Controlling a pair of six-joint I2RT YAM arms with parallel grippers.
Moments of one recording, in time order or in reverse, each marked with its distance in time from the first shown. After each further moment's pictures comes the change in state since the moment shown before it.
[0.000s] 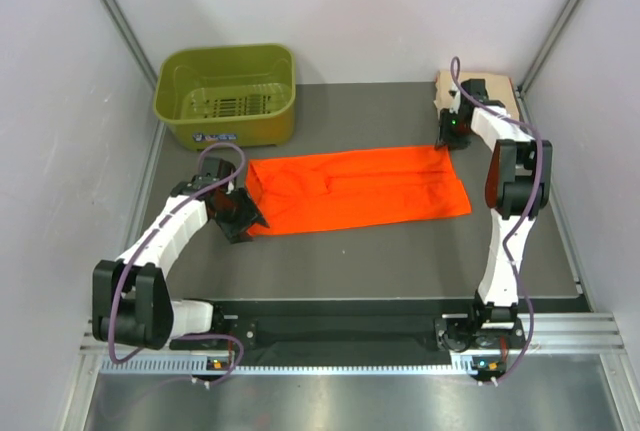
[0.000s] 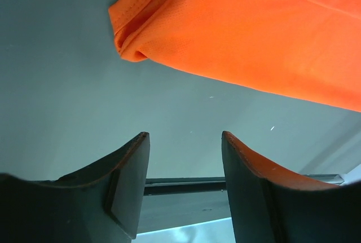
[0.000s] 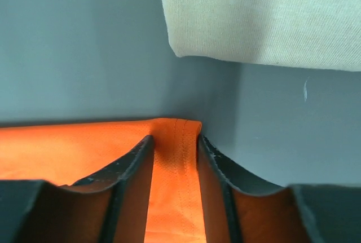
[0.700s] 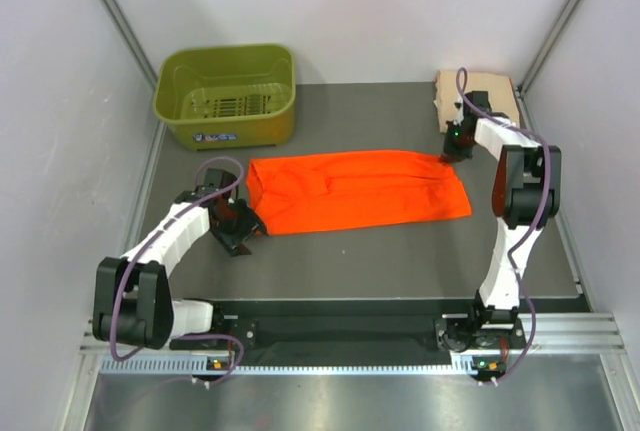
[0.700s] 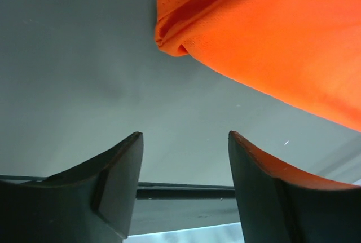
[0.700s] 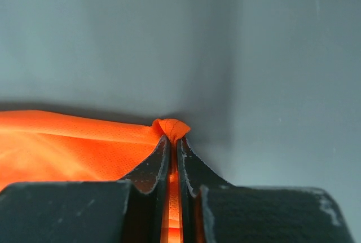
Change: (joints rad) left arm 0.000 -0.009 -0.096 0.024 -0.034 -0.087; right arm -0.006 -0.124 -0.215 0.060 0.006 0.091
